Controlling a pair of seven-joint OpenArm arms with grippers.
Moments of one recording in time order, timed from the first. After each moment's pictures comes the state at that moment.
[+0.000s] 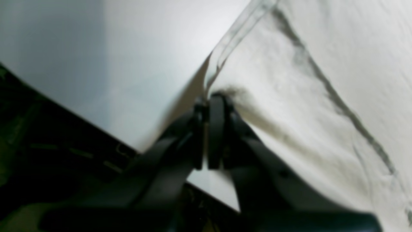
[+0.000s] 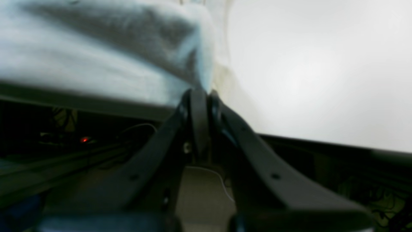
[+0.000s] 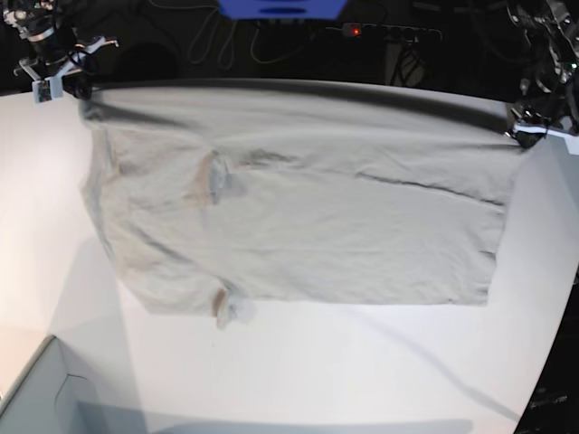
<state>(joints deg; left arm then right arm) 17.9 -9.3 -41.4 82.7 -33.0 -15.4 34.9 -34.1 5.4 37.3 87.1 -3.0 40.1 -5.8</state>
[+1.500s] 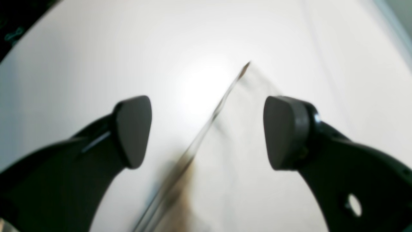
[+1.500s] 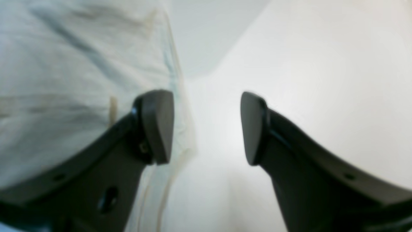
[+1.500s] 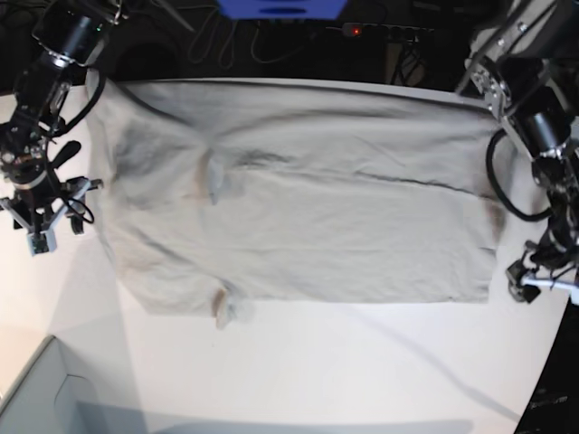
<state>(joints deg) -23.1 -15.1 -37.5 56.7 -14.3 -15.7 35.7 -0.1 5.3 36.3 87.5 -17.6 40.0 -25.2</state>
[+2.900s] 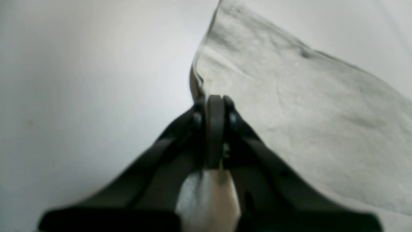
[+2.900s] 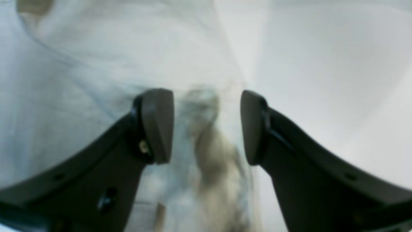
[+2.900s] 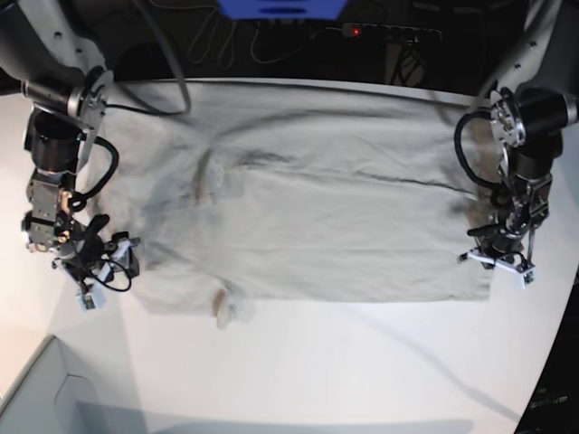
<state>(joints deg) -31.3 -18.8 -17.7 15.1 -9.5 -15.0 1.2 24.4 13.0 25.1 42.2 -17.8 40.0 -15.0</state>
